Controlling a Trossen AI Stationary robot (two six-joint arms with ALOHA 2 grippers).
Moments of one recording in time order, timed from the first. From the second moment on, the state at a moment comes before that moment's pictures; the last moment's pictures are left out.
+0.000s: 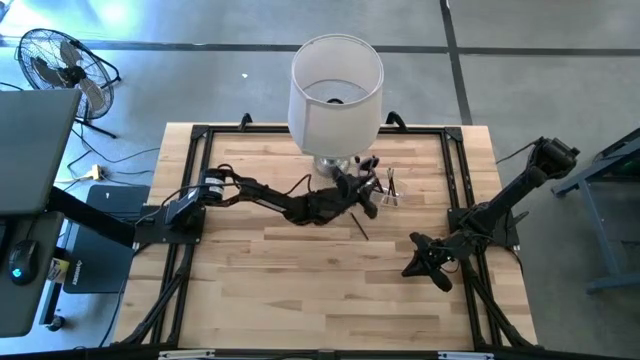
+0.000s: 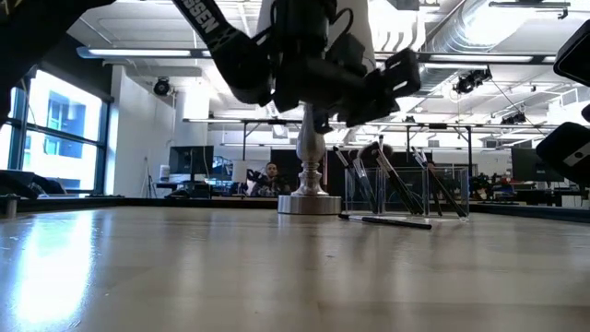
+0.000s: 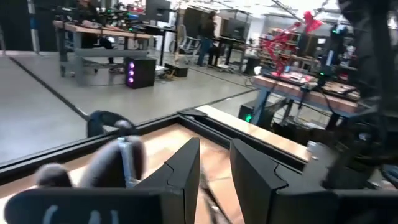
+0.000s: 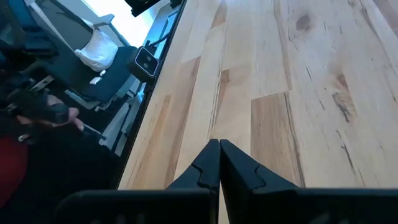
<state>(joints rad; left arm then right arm) -0.02 2.20 1.38 0.87 -0.66 -0.19 0.72 0.93 0.06 0.47 0.20 0.75</state>
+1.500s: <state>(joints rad) -0.28 1.68 1.03 -0.35 -0.23 -0.30 0.40 1.30 0.72 -0.31 0.50 1.02</state>
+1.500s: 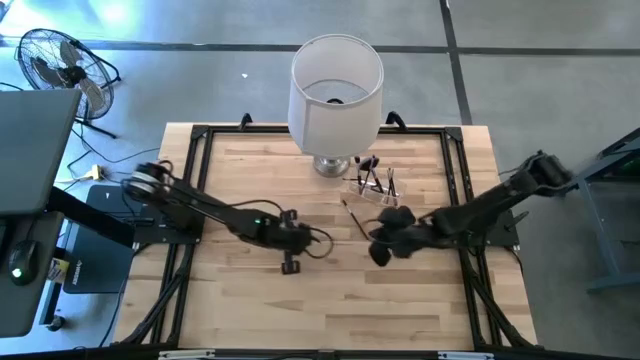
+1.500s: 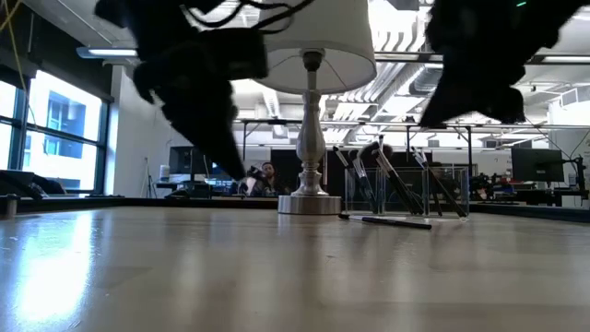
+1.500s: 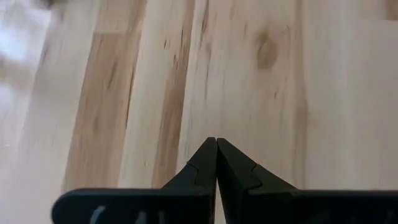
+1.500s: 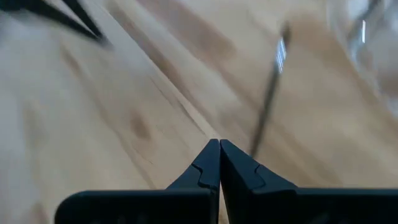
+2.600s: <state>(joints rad) -0.24 1.57 0.85 -0.34 -0.02 -0.18 0.14 1.84 1.11 -0.69 0.21 1.16</state>
